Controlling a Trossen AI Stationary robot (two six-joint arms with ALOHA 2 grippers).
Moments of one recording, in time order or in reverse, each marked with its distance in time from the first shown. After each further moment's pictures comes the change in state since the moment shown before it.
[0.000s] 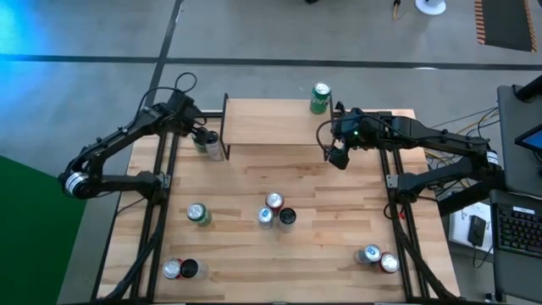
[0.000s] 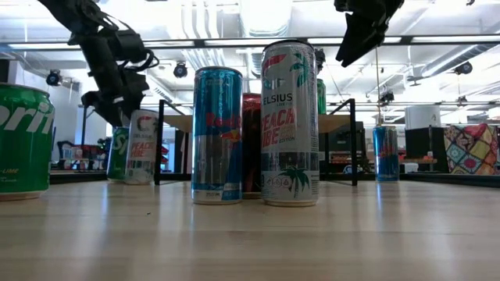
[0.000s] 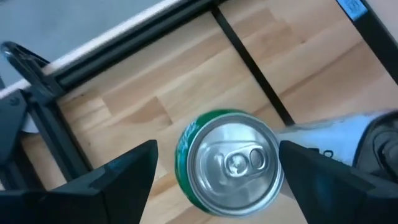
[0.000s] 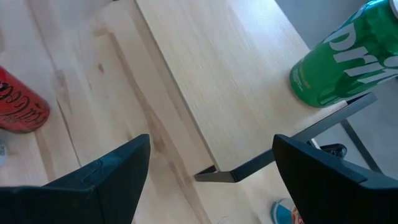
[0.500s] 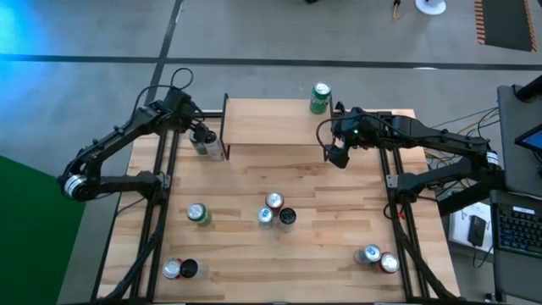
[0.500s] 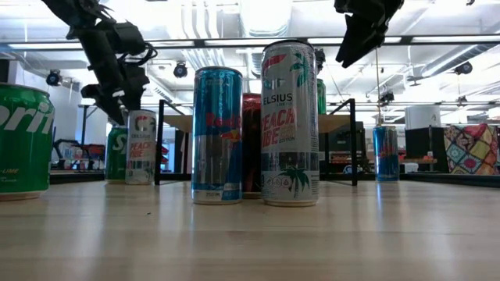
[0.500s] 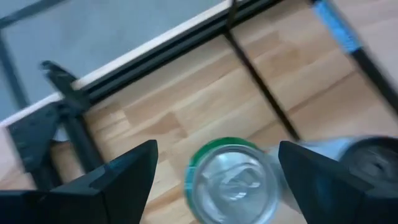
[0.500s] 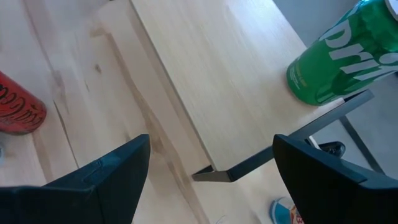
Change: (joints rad) left arm 0.000 -0.030 0.036 -0.007 -0.024 -0.004; right arm -0.015 0.000 0.000 -0.001 -0.007 -0.001
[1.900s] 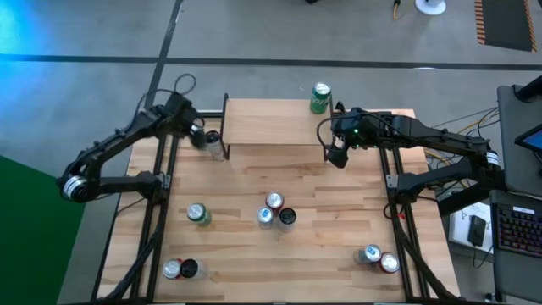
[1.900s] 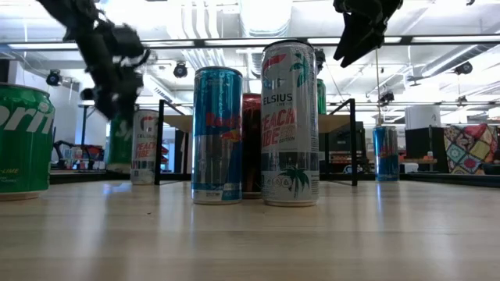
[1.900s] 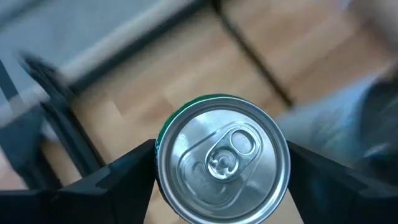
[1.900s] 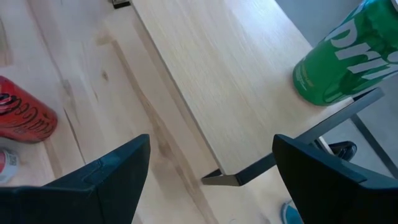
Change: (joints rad) left arm -0.001 -0.020 -0.026 -0.010 0.007 0.084; right arm 0.000 0.001 0.000 0.016 -0.020 0.039
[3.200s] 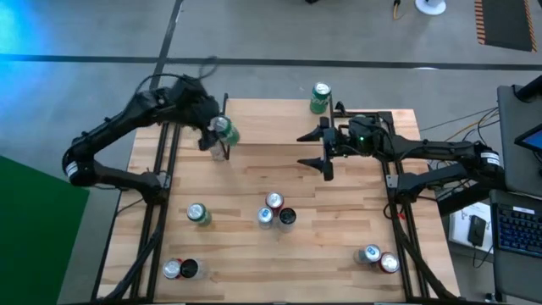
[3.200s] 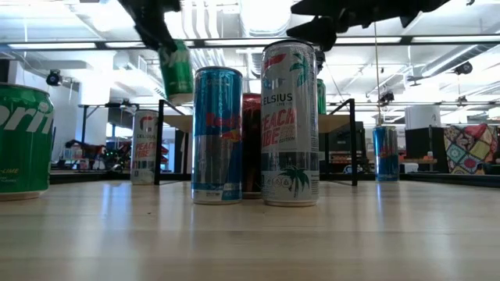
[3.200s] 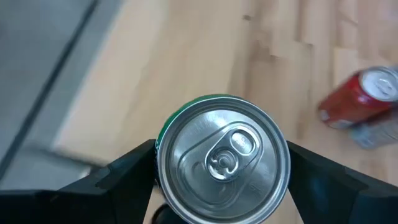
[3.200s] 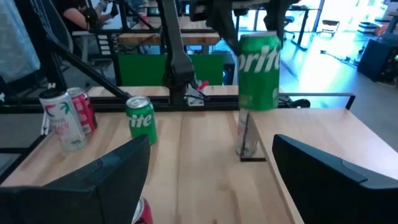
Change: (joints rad) left arm -0.384 0.145 0.520 -0.205 0.203 0.303; right arm 0.010 -0.019 -0.380 1.036 -0.497 -0.141
